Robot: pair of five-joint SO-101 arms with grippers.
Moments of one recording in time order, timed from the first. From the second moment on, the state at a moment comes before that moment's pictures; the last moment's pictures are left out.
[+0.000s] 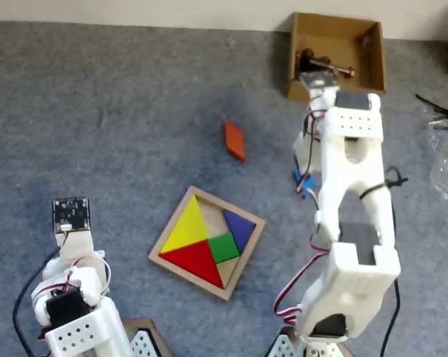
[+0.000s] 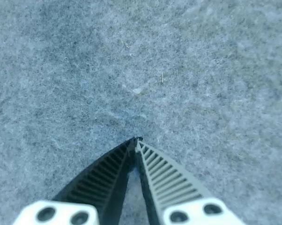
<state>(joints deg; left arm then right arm) -31.4 -104.0 96.0 76.4 -10.9 -2.0 16.8 -12.4 90.5 18.6</state>
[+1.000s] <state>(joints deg) -31.4 -104.0 96.0 76.4 -10.9 -16.9 24.3 -36.0 98.4 14.0</state>
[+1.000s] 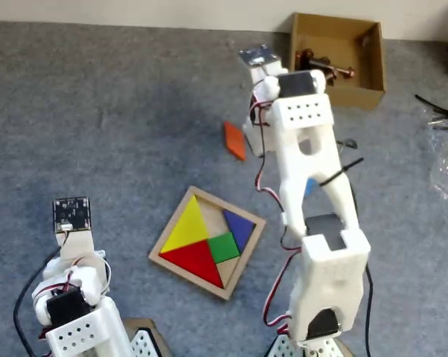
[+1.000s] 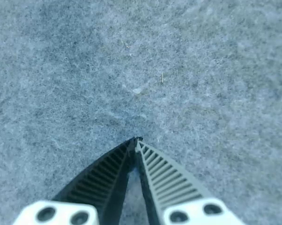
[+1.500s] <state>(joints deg) -31.4 -104.0 96.0 76.4 -10.9 -16.9 46.3 -59.4 99.7 10.7</state>
